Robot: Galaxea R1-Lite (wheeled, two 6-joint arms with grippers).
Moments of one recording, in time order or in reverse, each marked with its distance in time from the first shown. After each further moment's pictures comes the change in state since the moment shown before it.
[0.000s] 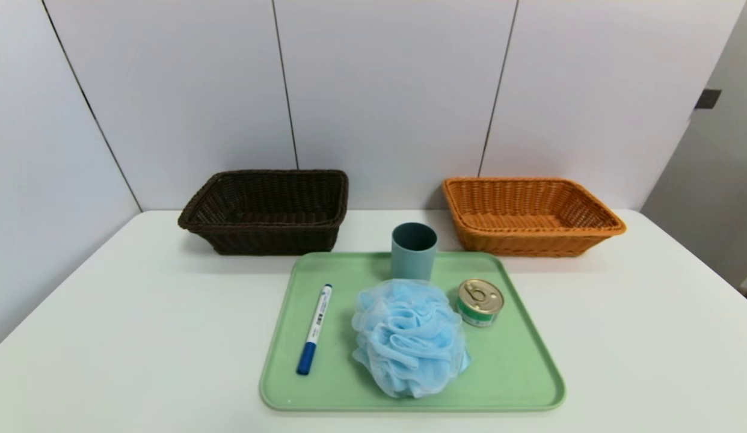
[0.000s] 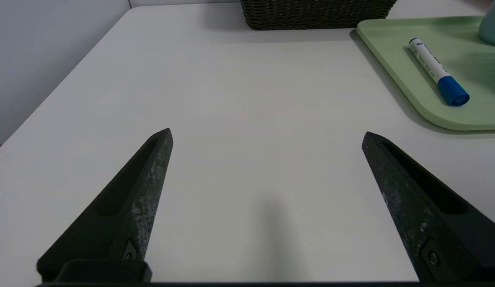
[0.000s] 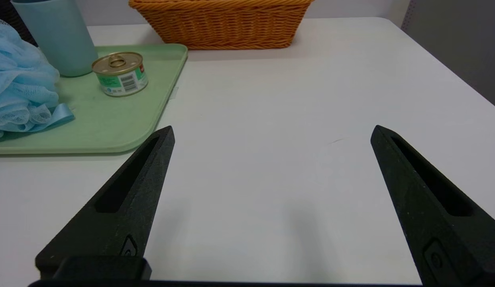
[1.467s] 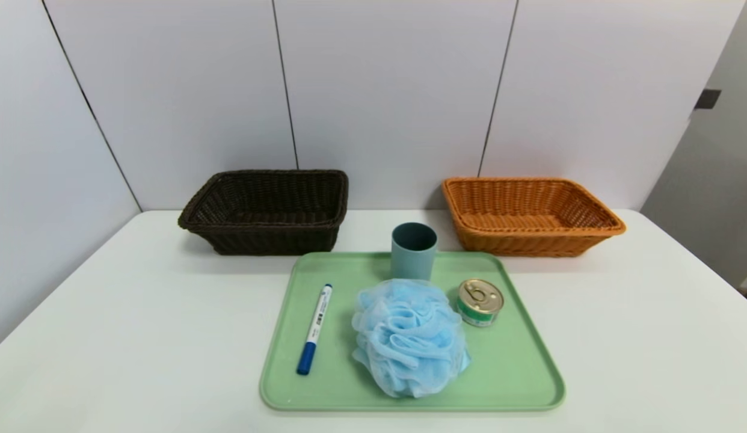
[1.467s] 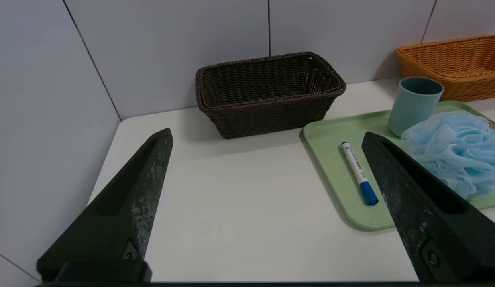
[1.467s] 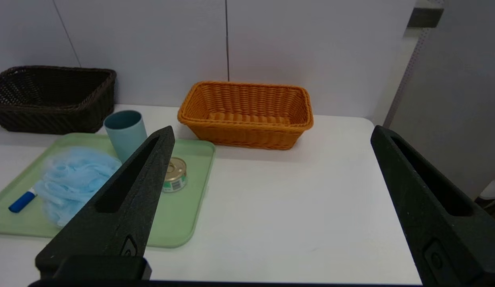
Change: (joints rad) left arm -0.004 0.441 -0.674 0.147 -0.144 0.062; right arm 0.003 0.474 -0.897 0.366 0.061 -0.048
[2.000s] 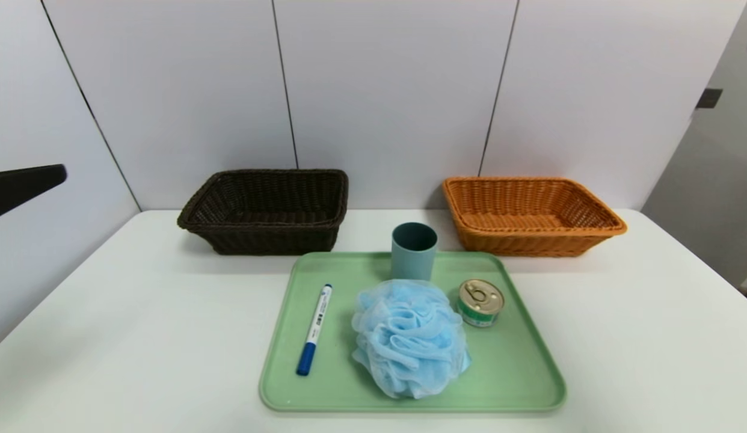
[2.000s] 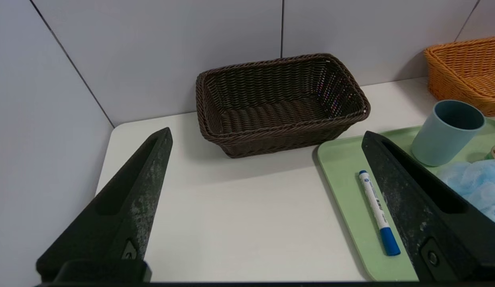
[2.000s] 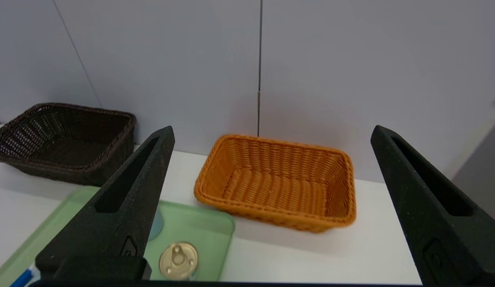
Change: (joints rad) left arm -0.006 0.491 -0.287 -0.050 0.009 0.004; right arm 0.058 0.628 -0.274 -0.338 0.085 0.016
